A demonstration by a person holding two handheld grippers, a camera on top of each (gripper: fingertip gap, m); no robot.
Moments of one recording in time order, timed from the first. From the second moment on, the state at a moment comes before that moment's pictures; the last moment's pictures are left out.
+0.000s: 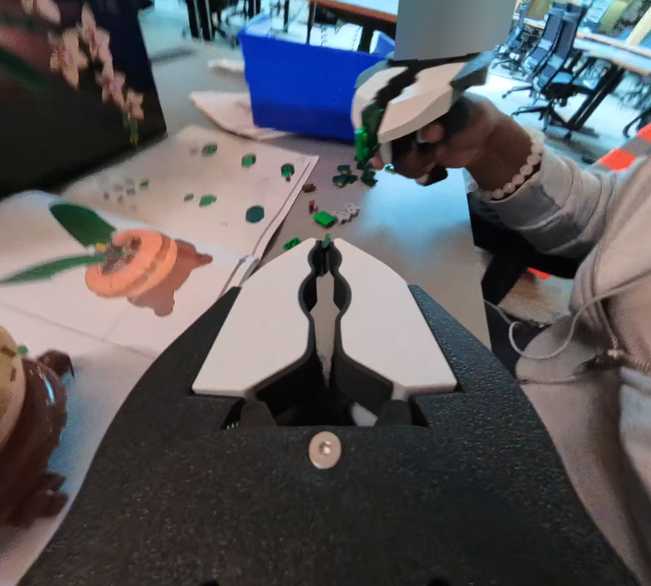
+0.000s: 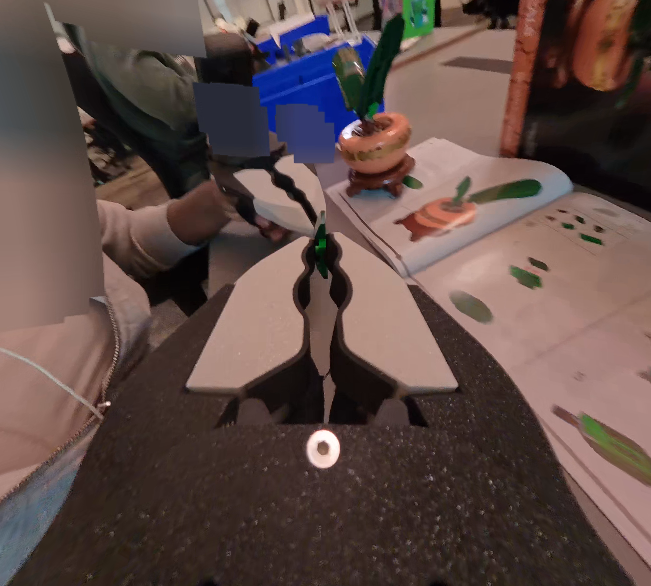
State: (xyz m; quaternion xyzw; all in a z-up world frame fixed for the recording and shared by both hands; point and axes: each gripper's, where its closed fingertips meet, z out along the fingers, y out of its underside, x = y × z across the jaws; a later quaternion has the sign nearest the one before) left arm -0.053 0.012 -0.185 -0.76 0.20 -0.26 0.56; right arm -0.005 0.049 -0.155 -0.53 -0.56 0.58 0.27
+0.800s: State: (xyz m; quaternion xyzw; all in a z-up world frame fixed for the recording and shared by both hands) left arm -0.037 0.004 -0.194 -0.78 0.24 -0.26 0.51; right arm 0.000 0.029 -0.172 -0.52 -0.57 0.62 0.15
